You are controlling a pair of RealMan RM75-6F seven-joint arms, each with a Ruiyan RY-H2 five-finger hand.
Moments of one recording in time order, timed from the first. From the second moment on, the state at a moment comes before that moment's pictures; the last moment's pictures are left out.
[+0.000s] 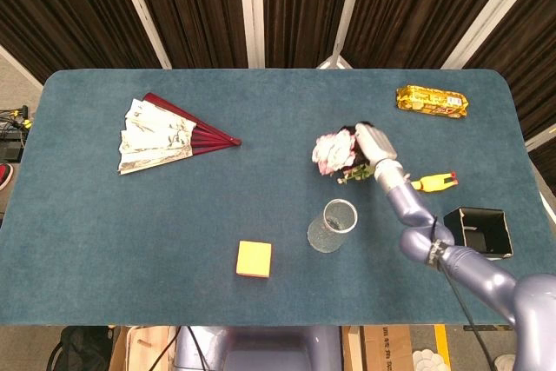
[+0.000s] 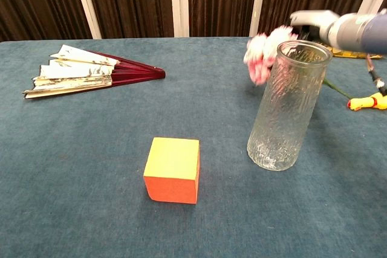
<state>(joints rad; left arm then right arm) 0.09 -1.08 -0.14 -1.70 1.33 1.68 0.15 0.90 -1.54 0.41 -1.01 -1.00 0.53 0.31</state>
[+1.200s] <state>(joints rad) 0.11 -1.04 -0.13 -1.68 1.39 1.69 -0.03 0.72 -0.96 0.89 -1.93 -0.56 0.90 0.60</state>
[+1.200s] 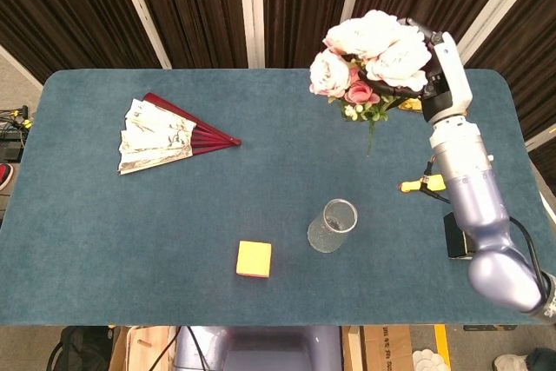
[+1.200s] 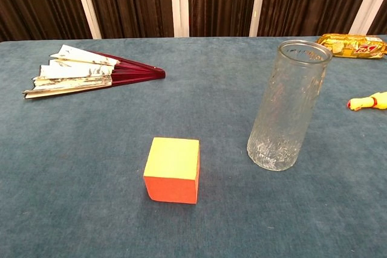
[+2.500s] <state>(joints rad) 0.10 -1.03 -0.12 -1.67 1.39 1.67 -0.06 0.68 -1.12 0.75 -2.19 -0.61 1.20 0.55</state>
